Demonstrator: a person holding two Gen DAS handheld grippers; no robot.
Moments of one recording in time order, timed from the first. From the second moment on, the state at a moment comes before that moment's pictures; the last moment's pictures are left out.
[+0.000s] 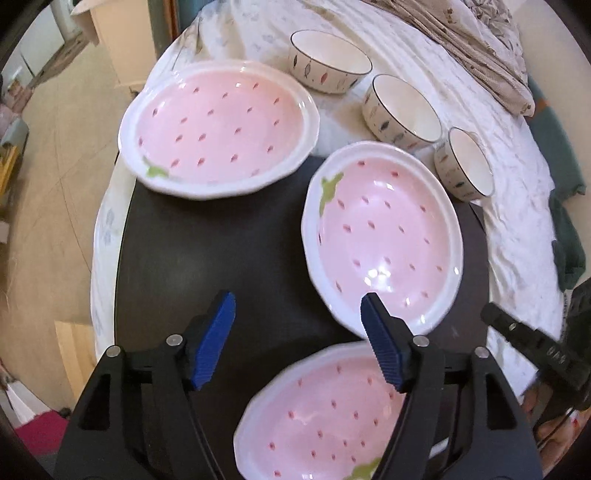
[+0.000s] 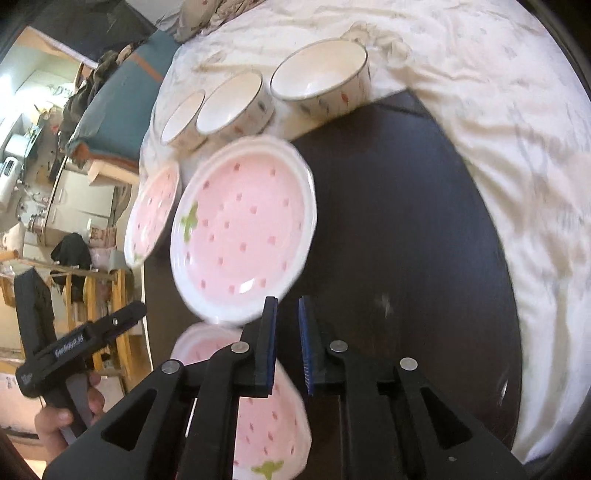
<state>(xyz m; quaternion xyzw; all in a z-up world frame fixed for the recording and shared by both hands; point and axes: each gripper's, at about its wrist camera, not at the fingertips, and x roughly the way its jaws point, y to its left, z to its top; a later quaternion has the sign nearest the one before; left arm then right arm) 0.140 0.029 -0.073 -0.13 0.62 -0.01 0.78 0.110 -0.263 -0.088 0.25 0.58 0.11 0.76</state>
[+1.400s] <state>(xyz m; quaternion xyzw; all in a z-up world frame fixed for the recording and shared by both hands) 0.200 -0.010 -0.133 -0.08 0.65 -0.02 0.75 0.188 -0.250 -0.155 0.22 0.61 0.15 0.75</state>
